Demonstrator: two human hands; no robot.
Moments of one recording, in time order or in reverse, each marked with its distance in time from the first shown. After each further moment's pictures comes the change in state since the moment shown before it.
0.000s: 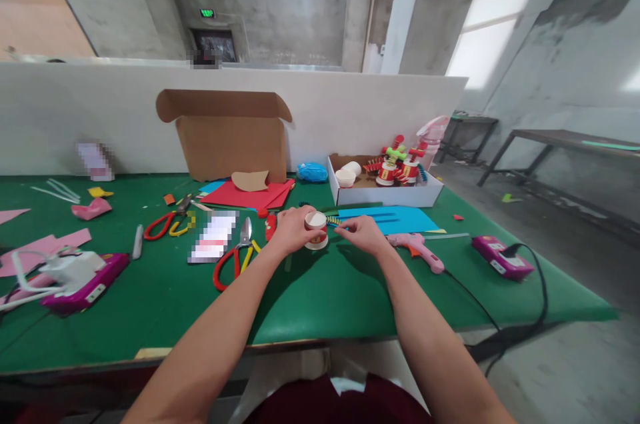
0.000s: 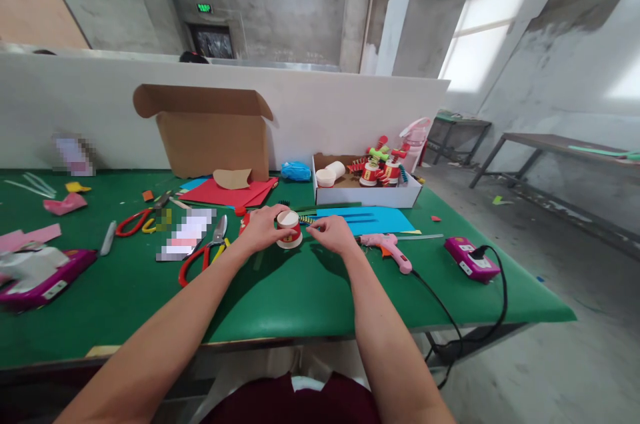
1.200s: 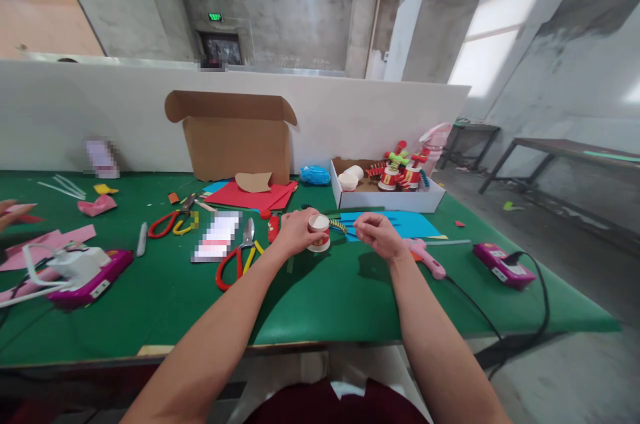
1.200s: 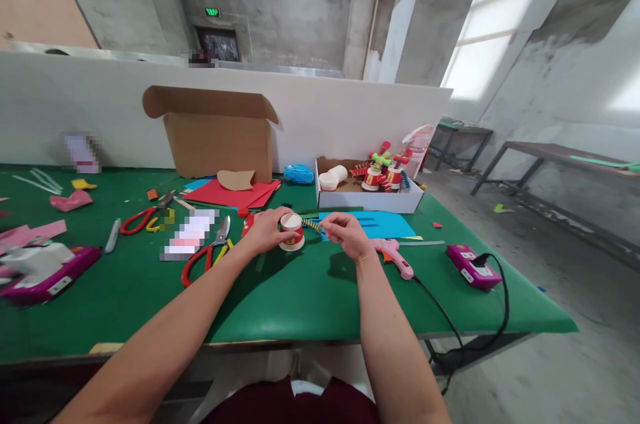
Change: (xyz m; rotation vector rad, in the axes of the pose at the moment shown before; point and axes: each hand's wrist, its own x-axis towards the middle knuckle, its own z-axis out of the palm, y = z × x) left_hand -0.001 0.001 0.000 -0.023 -0.010 -0.010; right_hand -0.009 -0.002 -0.017 1.002 0.000 0.058
